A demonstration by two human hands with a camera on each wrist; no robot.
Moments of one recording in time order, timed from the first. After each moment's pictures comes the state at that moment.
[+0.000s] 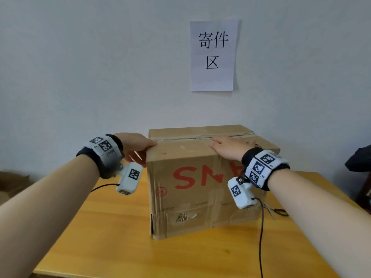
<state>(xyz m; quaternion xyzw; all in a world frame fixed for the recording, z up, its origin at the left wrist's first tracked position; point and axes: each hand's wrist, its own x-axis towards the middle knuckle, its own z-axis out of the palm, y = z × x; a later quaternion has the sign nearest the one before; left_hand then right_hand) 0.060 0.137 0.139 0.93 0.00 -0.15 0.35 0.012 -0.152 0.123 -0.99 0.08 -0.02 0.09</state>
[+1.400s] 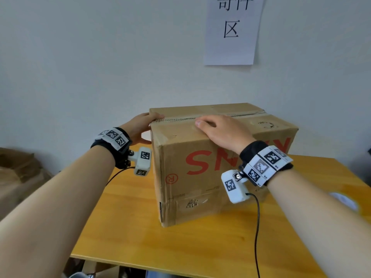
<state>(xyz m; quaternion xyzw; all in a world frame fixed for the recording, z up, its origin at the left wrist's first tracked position) 0.118 0.161 0.090 0.78 -0.05 -0.11 0.61 0.029 -0.091 0.103 -0.97 -0.09 -0.16 0.17</state>
